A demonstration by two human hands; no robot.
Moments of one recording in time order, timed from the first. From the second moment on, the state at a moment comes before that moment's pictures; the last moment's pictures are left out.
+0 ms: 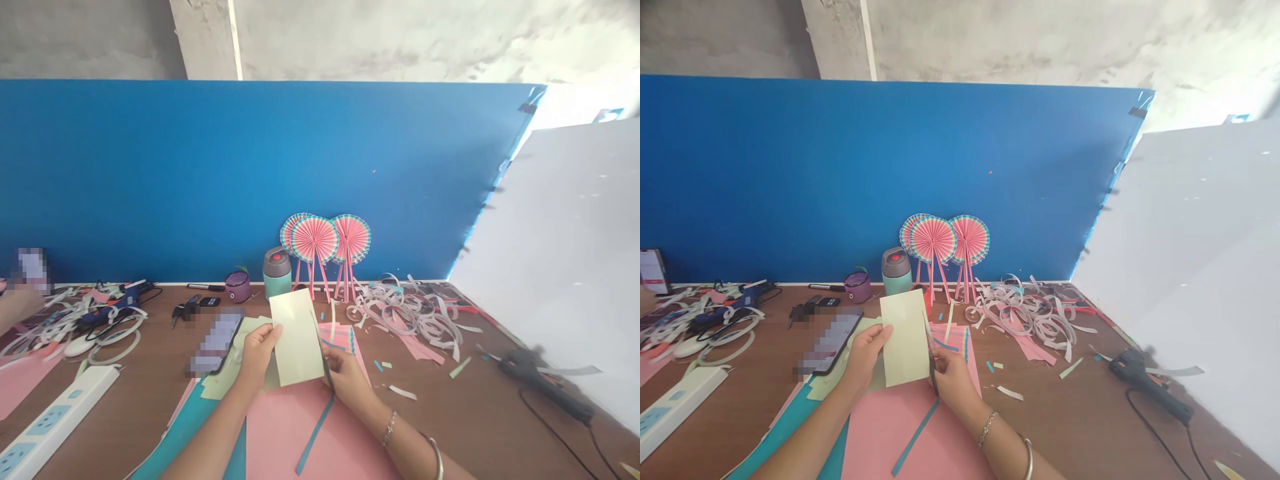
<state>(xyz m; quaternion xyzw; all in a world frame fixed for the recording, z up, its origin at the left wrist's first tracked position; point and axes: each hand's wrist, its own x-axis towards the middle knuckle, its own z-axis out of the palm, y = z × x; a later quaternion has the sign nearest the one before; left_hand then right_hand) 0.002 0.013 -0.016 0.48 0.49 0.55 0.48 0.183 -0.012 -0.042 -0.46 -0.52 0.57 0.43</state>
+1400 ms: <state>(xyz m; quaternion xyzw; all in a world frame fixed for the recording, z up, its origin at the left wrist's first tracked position) 0.005 0.014 -0.021 0.49 0.48 0.53 0.50 0.184 -0.013 -0.036 -0.44 -0.52 0.57 0.46</state>
